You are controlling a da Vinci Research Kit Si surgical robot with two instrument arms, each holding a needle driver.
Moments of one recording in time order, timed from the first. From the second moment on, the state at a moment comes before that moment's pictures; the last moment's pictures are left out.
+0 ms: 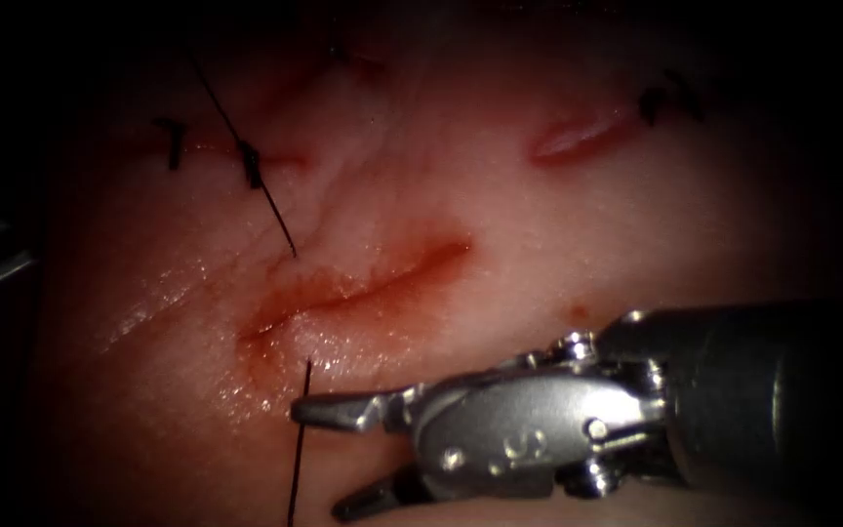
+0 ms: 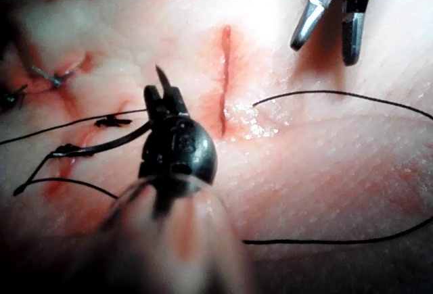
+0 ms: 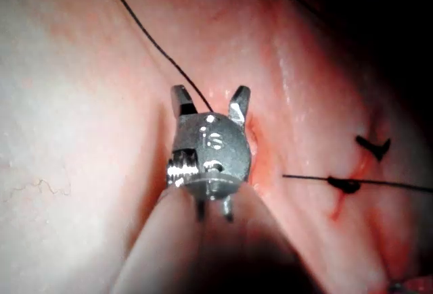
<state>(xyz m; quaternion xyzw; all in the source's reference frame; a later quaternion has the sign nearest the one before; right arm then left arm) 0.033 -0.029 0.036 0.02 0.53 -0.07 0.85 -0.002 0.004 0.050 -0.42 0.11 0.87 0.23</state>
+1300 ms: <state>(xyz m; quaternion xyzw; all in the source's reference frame) 0.035 -0.037 0.033 0.11 0.53 -0.10 0.84 -0.002 0.004 0.050 -0.42 0.11 0.87 0.23</state>
